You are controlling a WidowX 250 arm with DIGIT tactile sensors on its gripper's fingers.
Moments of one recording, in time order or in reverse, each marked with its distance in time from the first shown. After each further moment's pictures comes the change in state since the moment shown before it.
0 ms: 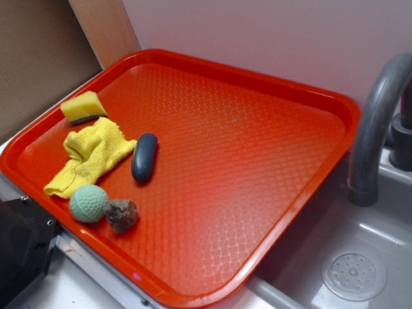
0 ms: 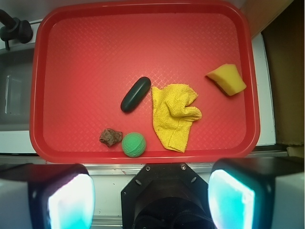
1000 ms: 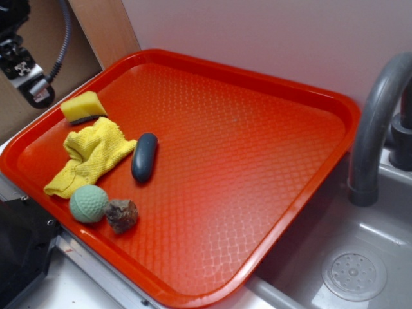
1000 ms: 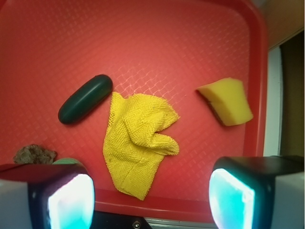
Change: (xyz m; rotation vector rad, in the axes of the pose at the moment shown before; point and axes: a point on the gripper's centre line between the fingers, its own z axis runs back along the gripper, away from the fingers) arm 0.029 0.051 -0.095 0.088 -0.016 -0.153
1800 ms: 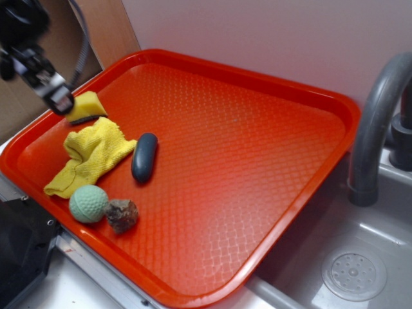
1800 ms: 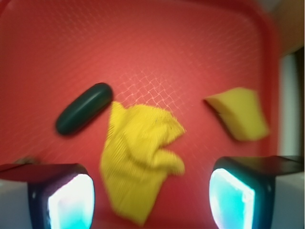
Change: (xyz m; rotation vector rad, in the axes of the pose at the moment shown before) arm 0.011 0.021 -0.061 -0.104 0.034 0.056
